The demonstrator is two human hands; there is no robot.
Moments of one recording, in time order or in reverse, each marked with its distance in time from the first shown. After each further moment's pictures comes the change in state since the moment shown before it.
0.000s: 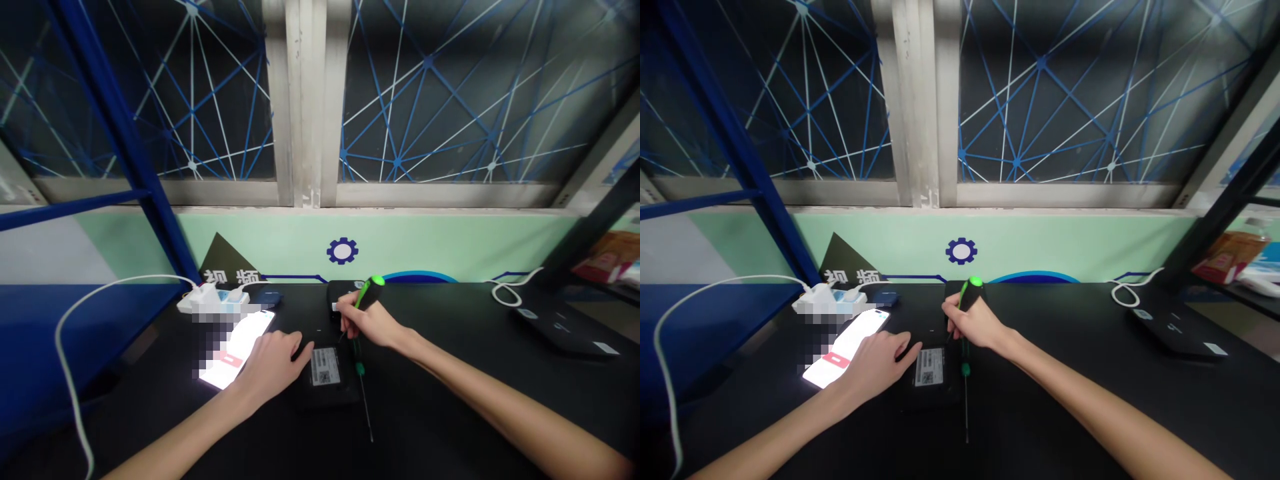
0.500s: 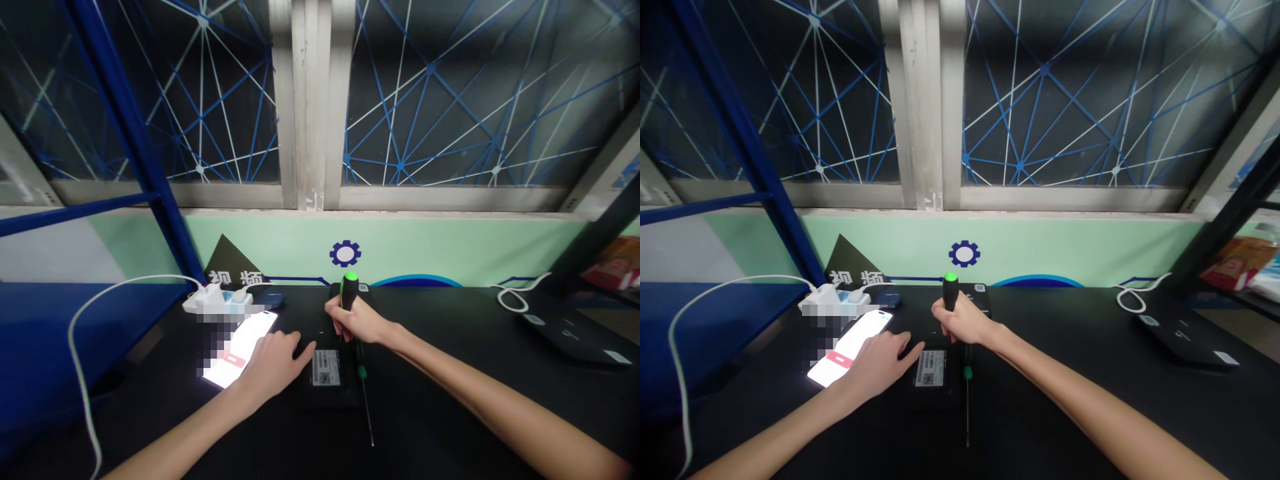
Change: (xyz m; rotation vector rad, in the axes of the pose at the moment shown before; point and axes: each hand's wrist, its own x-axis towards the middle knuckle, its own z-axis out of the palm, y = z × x) left_hand 0.003 -0.002 0.000 0.015 -0.060 -0.063; right_hand 0.020 -0.004 0.011 -0.133 -0.165 -0.051
